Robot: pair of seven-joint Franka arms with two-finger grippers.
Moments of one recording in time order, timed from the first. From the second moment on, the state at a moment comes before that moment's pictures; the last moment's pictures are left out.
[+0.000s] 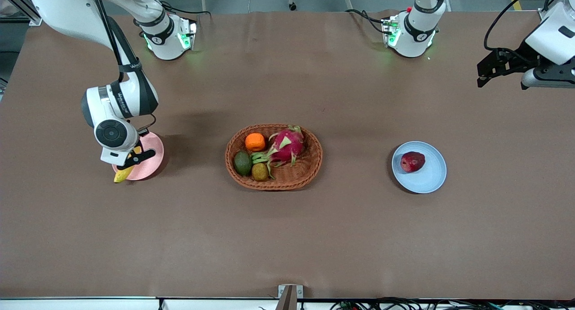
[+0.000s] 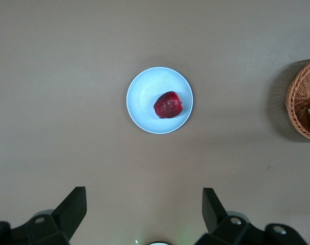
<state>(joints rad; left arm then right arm) 0.01 -0.10 -0.14 -1.62 0.02 1.51 -0.01 0.16 0.32 -0.09 -2.15 -0.39 2.08 -0.18</state>
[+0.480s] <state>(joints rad) 0.01 -0.10 -0.14 -1.62 0.01 1.51 -0.01 0.16 0.24 -0.10 -2.10 -0.37 2.03 -0.17</state>
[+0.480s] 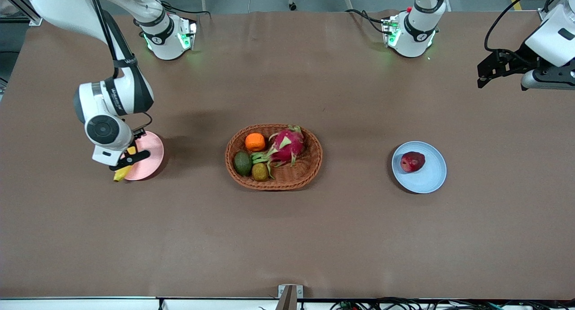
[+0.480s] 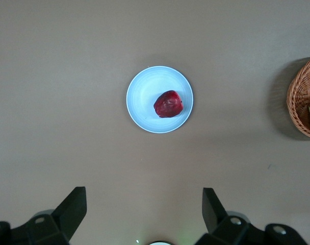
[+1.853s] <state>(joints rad) 0.01 -0.07 -0.15 -1.62 0.01 1.55 -0.04 -0.03 0.15 -0.10 -1.40 -0.01 1.58 0.01</state>
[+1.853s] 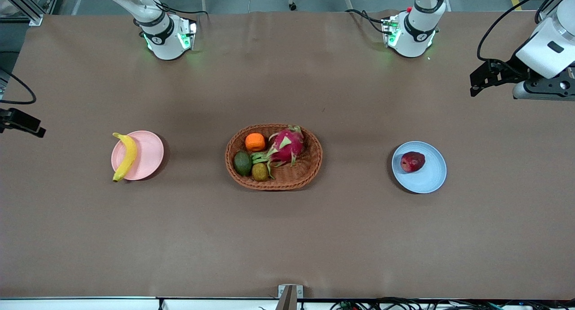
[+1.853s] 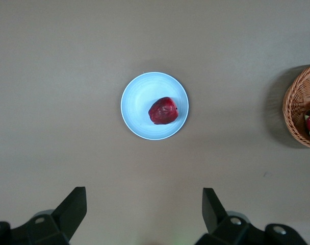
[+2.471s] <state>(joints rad) 0.01 -0.08 -0.15 -1.62 0.01 1.55 -0.04 -0.05 0.09 -0.09 -1.46 0.00 1.62 -0.03</state>
